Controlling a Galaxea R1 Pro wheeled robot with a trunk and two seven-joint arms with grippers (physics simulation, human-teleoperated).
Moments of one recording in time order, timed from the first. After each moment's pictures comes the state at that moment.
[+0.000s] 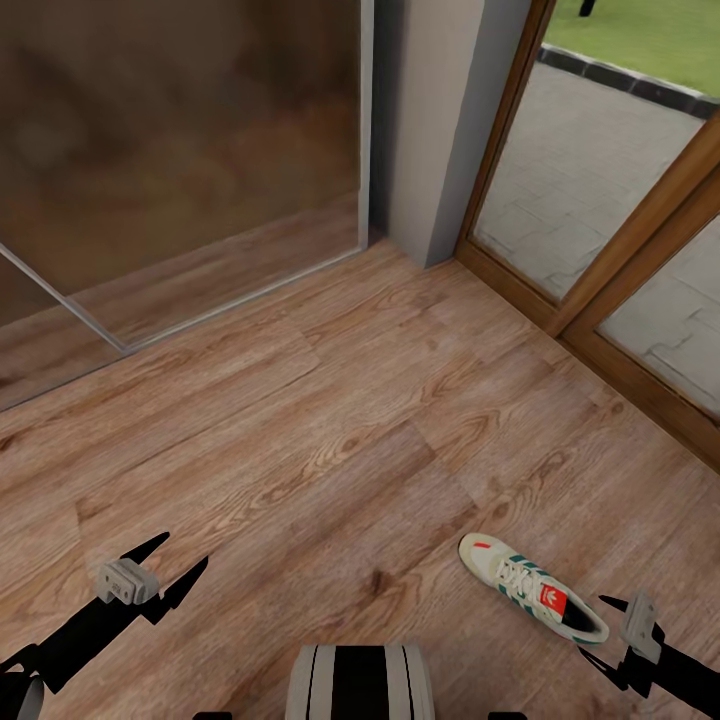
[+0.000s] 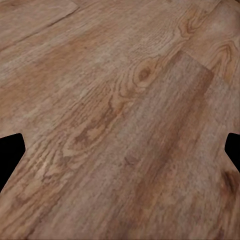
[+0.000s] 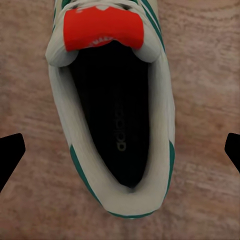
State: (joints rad) left arm -0.07 0.13 0.45 -1.43 0.08 -0.03 -0.93; right arm -0.50 -0.55 0.18 -0.18 0.22 -0.83 0.53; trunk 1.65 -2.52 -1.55
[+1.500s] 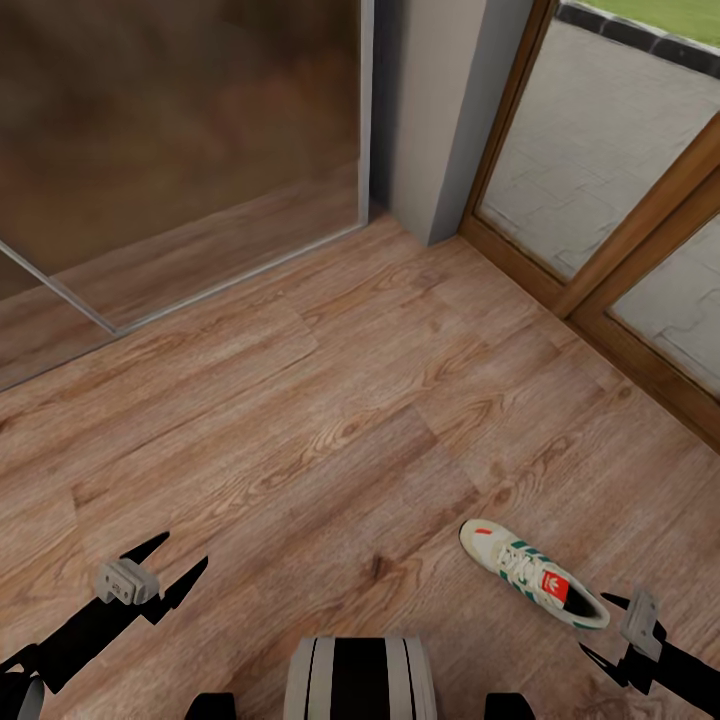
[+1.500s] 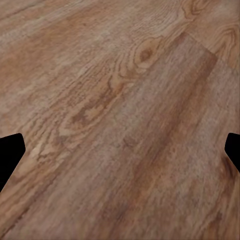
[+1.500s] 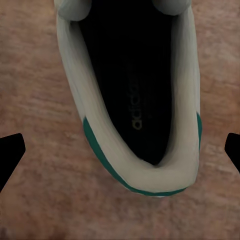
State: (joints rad) left arm -0.07 0.13 0.45 -1.43 0.08 -0.03 -0.93; right arm -0.50 -0.55 0.18 -0.18 0.22 -0.83 0.51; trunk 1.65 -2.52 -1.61
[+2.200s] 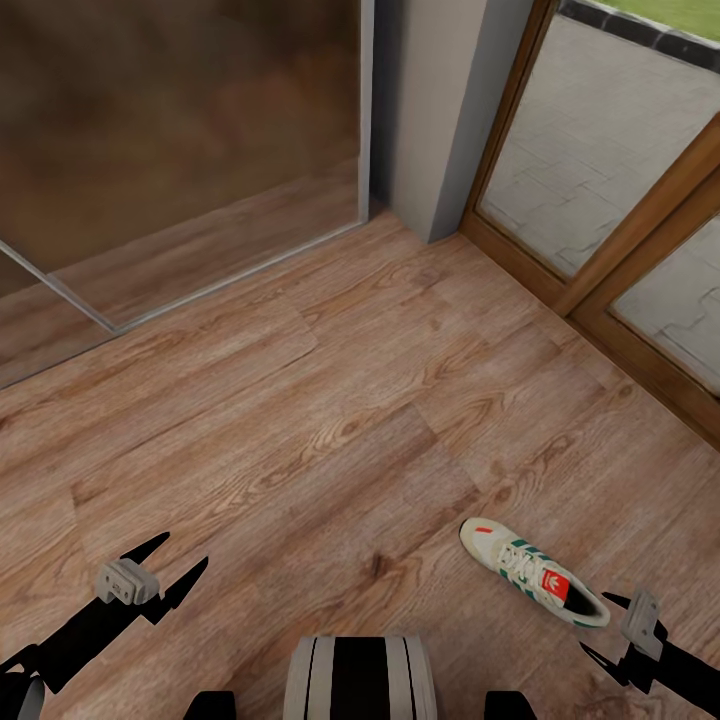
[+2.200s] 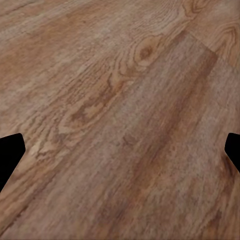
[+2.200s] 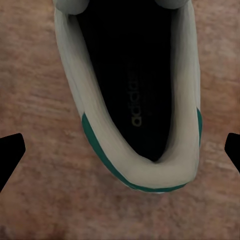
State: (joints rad) left arm -0.07 0.13 0.45 -1.43 0.08 -0.03 -0.93; right arm -0.50 -0.55 0.17 -0.18 0.22 -0.83 0.50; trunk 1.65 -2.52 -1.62
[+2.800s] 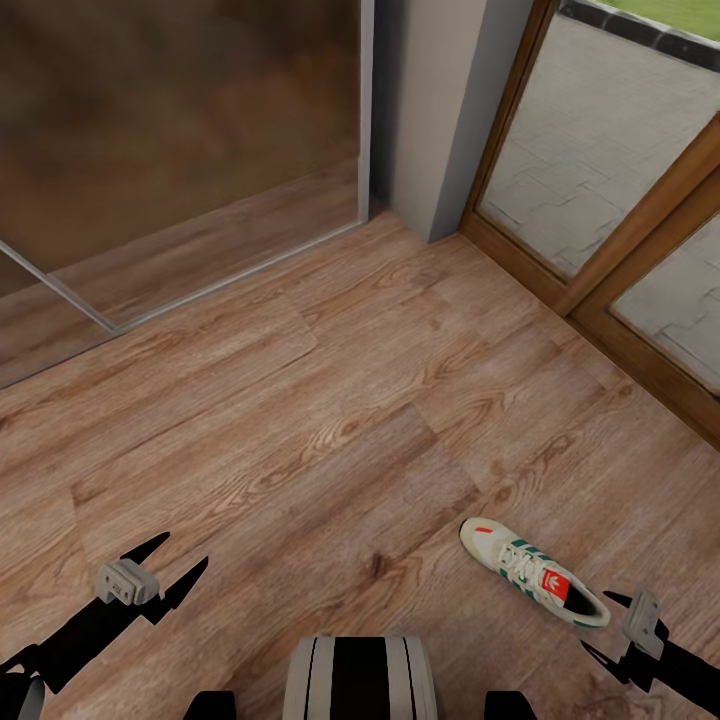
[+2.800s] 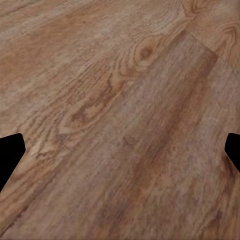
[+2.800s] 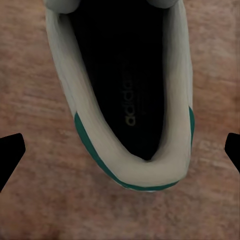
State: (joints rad) left arm -0.07 0.13 0.45 -1.42 0.08 -0.04 -0.93; right arm -0.50 -0.55 0.17 -0.18 0.22 -0.83 0.49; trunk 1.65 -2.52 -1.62
